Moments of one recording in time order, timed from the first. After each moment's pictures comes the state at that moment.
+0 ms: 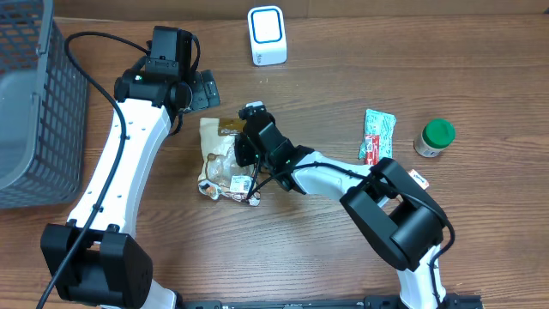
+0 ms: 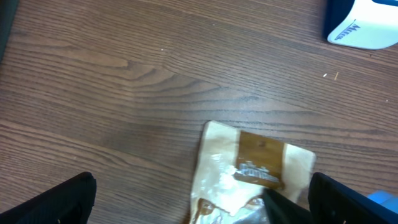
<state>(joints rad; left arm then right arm) -0.16 1.71 1.55 -0.91 -0.18 -0.41 0.74 2.09 1.20 0.16 0.00 0.48</state>
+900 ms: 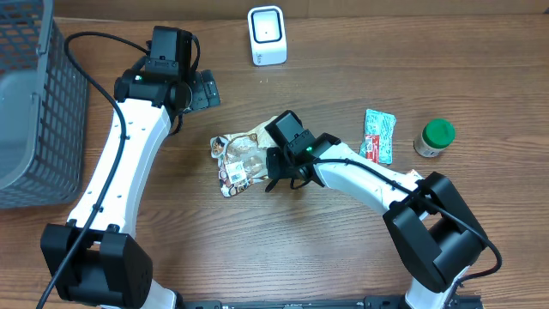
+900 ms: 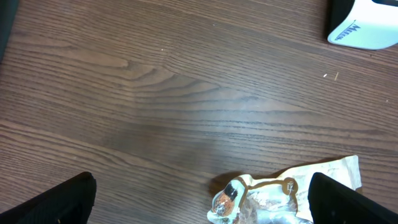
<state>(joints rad) -0.16 1.71 1.55 -0.91 -0.18 -0.41 0.68 1.90 1.20 -0.49 -0.08 0.62</state>
